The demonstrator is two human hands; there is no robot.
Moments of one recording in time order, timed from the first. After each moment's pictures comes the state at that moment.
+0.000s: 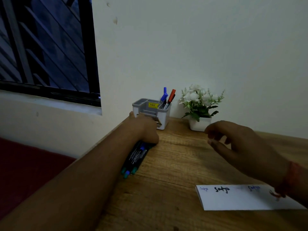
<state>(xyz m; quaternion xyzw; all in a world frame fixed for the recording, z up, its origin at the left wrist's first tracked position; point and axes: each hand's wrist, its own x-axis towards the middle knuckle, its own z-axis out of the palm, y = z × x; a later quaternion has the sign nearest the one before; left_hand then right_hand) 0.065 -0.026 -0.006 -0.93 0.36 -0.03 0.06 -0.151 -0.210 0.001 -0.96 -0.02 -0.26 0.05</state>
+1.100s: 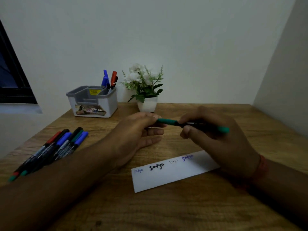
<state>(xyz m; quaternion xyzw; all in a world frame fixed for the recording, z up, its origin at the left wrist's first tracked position) -0.075 -0.098 -0.023 -0.59 0.26 0.33 -0.69 -0.230 -0.245 -0.024 -0.87 -0.05 -0.37 0.31</state>
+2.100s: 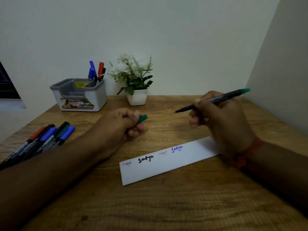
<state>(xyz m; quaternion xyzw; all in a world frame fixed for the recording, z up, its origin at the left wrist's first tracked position) -0.071 -0.094 -0.030 -0.62 0.28 0.30 -0.67 -0.227 -0.267 -0.026 -0.68 0.07 -0.38 0.62</state>
